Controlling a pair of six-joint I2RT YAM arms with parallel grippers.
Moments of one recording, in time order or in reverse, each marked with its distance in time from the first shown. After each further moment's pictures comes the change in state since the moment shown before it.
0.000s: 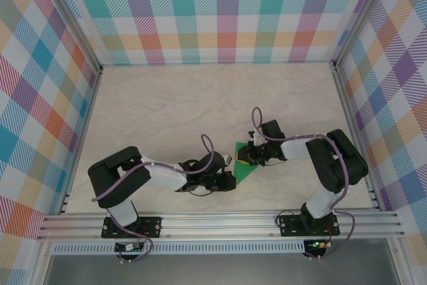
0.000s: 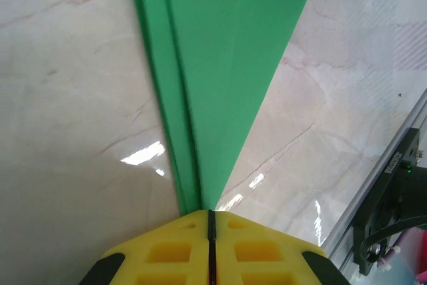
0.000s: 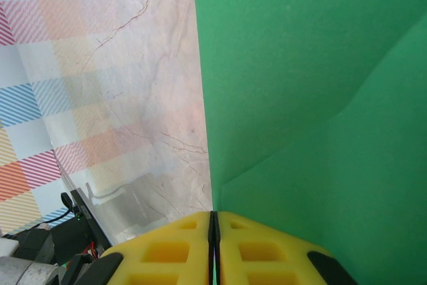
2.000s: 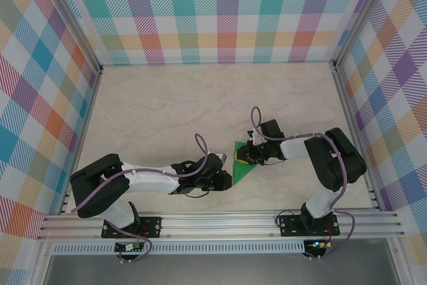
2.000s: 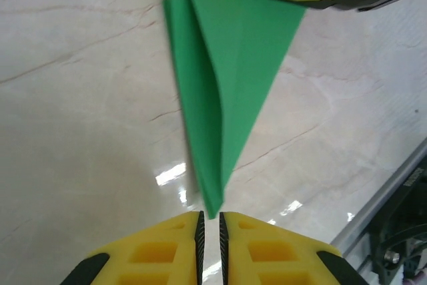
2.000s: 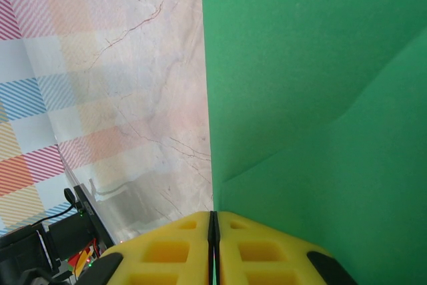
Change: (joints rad) left arm -0.041 -0.146 0.017 -0.173 -0.173 0.009; right arm 0.000 0.022 0.010 0.020 -0.022 -0.014
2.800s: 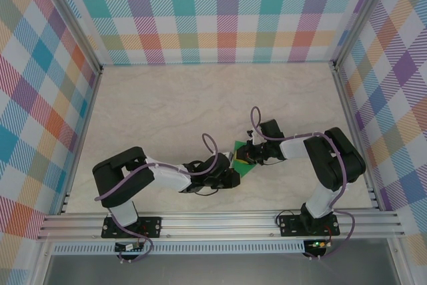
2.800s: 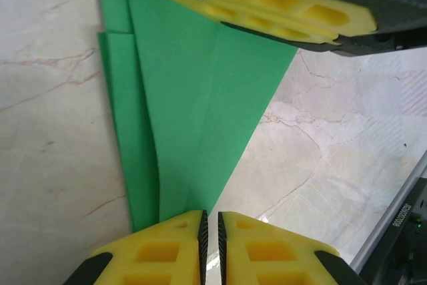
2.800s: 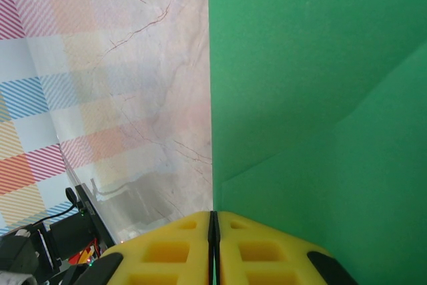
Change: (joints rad) left arm 0.000 0.187 0.023 0.209 0.008 -0.070; right arm 0.000 0.006 0.000 0.015 -0.004 0.000
